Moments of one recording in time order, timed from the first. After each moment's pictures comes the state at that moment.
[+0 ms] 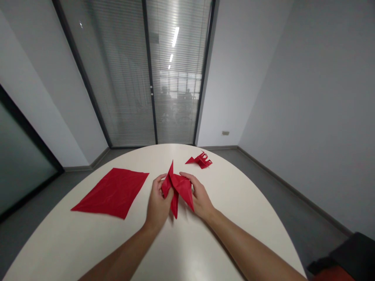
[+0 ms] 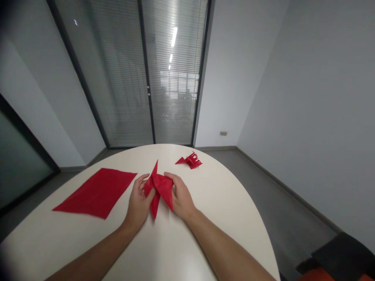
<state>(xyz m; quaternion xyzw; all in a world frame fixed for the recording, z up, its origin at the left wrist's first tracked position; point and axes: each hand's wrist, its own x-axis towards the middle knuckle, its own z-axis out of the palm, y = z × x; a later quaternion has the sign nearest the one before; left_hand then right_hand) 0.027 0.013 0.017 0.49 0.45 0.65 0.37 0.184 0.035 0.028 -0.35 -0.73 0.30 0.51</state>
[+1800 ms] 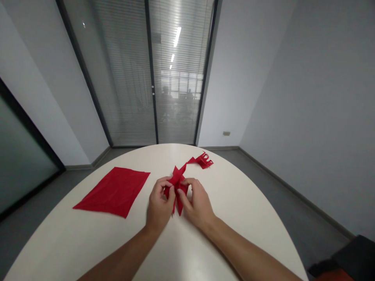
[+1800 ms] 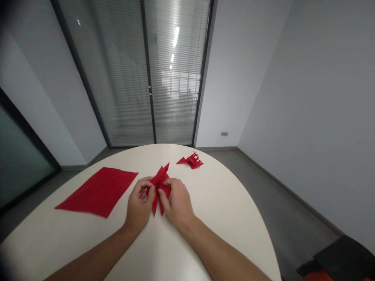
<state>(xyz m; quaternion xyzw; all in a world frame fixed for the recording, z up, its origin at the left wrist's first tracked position) 0.025 0.008 0.018 0.57 0.45 0.66 0.20 0.168 0.008 0.041 -0.42 -0.76 0.12 0.48</state>
